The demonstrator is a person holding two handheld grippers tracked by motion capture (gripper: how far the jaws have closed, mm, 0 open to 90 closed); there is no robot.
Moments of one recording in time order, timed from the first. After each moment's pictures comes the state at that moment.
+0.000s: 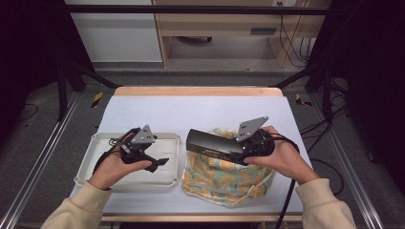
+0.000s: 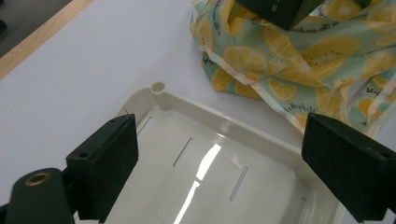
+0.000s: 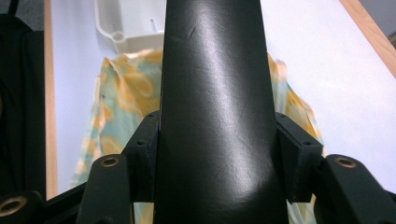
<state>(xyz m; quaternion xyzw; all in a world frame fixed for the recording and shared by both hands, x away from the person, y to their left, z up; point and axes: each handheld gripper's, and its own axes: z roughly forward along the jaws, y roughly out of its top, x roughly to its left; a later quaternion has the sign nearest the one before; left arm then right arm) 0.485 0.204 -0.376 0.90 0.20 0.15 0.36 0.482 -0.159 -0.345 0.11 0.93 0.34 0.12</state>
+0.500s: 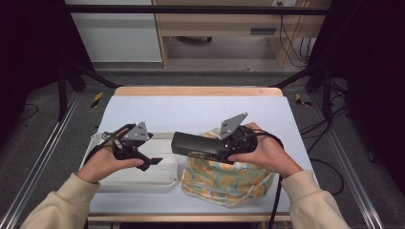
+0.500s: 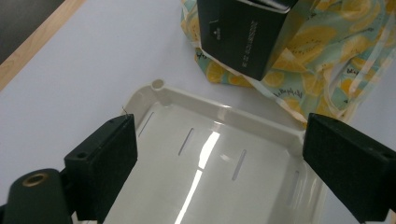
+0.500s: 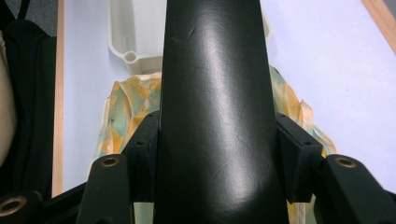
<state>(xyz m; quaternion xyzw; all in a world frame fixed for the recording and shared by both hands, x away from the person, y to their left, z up) 0.487 0.216 -0.358 0.92 0.16 0.14 0.33 0.494 -0.118 -0.343 0.09 0.94 0.33 0.10</state>
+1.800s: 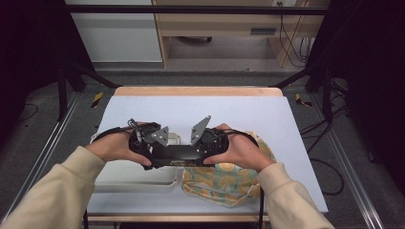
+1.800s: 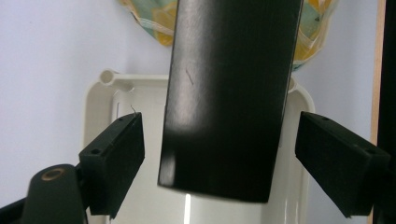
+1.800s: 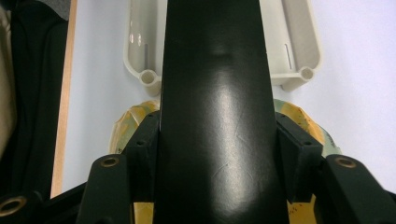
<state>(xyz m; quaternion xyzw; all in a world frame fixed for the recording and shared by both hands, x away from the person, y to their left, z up) 0.506 0.165 -0.350 0.99 0.00 0.08 0.15 0.500 -0.050 -0.355 0.02 0.96 0.28 0.07</state>
